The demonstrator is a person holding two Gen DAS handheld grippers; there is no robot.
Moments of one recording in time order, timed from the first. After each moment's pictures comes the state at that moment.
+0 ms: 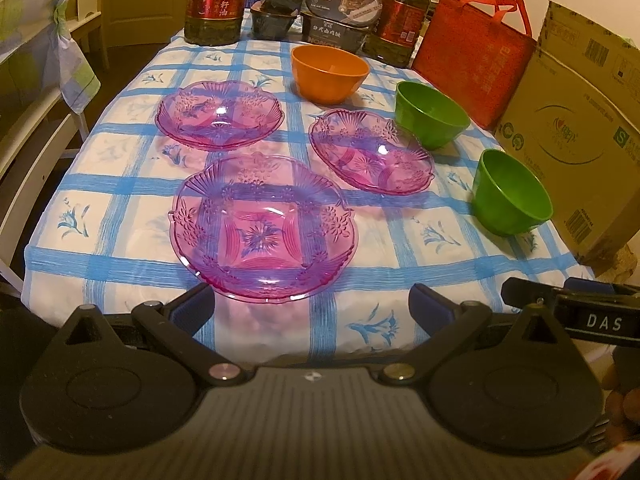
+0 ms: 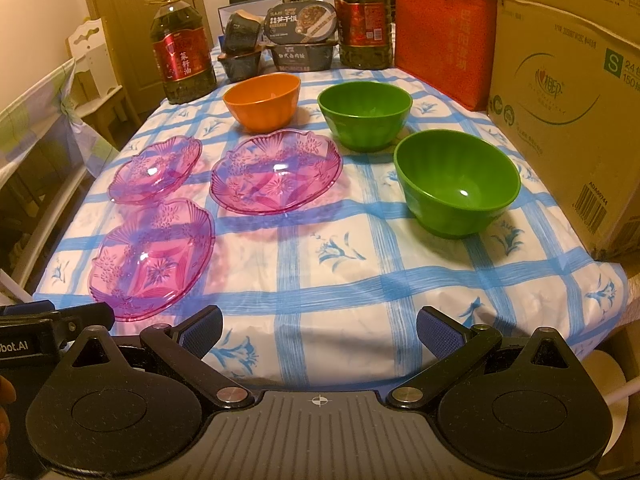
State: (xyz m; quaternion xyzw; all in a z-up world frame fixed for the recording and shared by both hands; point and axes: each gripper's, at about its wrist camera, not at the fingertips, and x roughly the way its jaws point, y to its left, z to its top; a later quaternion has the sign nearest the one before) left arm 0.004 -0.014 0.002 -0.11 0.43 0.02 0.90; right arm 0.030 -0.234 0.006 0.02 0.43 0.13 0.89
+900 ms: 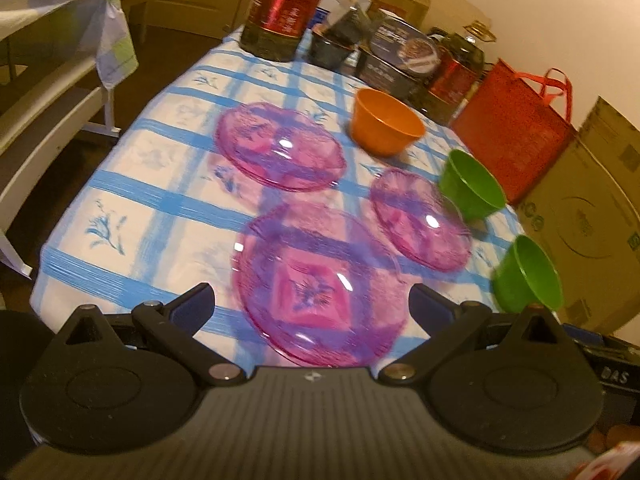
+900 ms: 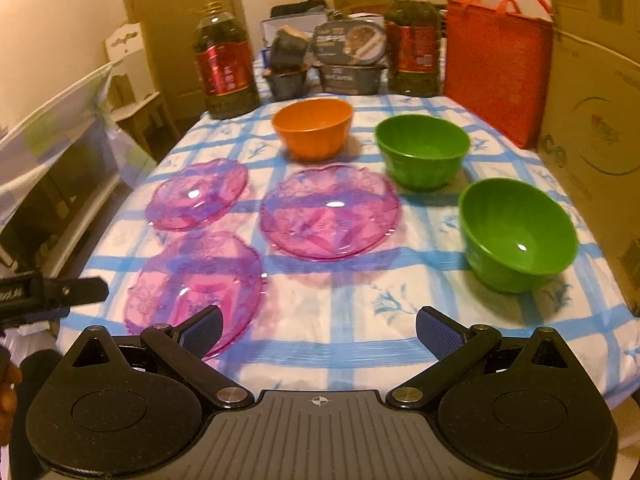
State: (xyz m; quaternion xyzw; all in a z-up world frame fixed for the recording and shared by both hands) left arm 0.023 0.085 0.001 -0.21 0.39 0.05 0.89; right arm 0.063 -0.189 0.016 0.01 0.40 0.20 0.89
